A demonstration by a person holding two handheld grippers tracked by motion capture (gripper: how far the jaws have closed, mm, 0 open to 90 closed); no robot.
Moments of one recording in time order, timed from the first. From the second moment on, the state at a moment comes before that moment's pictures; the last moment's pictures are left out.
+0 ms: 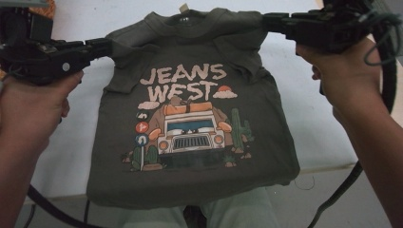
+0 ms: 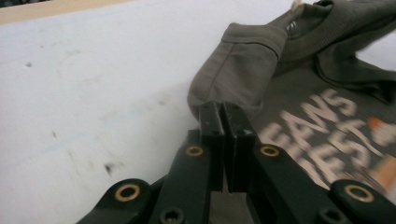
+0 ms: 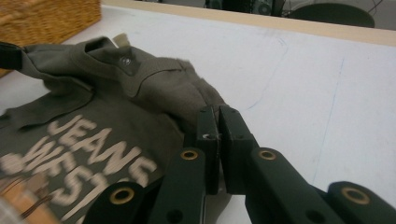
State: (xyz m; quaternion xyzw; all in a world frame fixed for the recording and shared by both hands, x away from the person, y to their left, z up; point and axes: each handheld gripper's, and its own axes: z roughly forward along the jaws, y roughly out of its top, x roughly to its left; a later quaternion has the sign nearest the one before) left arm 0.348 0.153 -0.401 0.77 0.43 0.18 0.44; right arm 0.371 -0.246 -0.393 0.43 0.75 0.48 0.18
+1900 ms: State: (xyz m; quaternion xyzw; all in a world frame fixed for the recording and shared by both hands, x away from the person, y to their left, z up) left arm 0.312 0.160 -0.446 0.74 0.52 0.11 0.40; right arm 0.317 -0.243 -0.451 0.52 0.73 0.44 0.11
